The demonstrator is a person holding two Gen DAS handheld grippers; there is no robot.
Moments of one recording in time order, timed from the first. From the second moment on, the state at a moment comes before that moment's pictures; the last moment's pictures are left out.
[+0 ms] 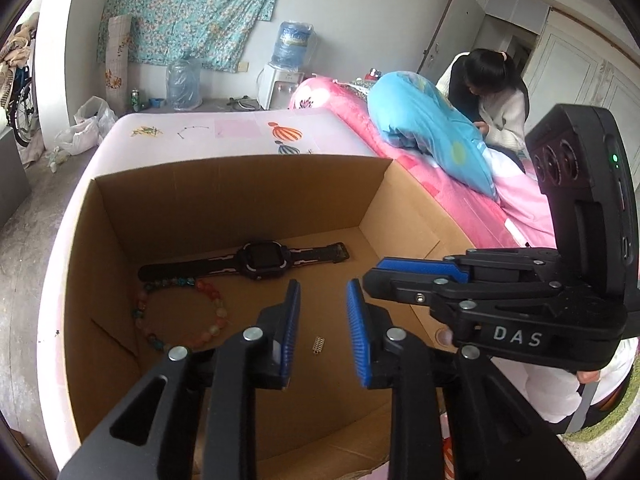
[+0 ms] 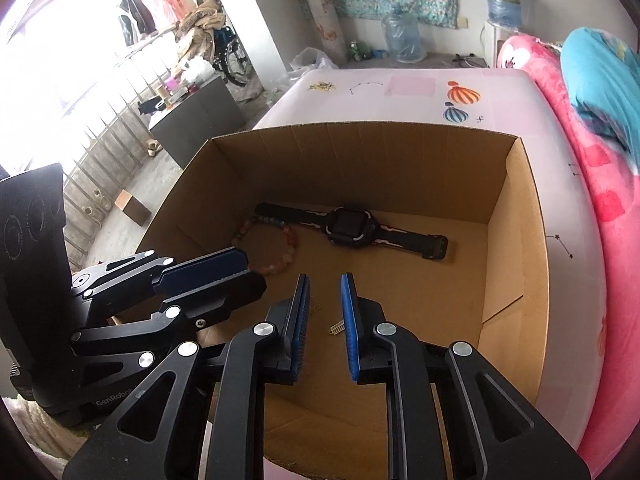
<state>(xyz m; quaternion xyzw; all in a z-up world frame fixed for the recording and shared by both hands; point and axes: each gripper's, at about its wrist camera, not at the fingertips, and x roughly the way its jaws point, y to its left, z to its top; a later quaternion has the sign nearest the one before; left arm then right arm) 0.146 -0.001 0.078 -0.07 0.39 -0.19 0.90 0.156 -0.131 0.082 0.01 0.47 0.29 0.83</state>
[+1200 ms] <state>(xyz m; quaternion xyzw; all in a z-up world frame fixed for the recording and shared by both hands) 0.016 -0.010 -0.019 0.06 0.41 -0.17 0.89 0.006 -0.176 0.014 0.12 0.45 0.34 0.82</state>
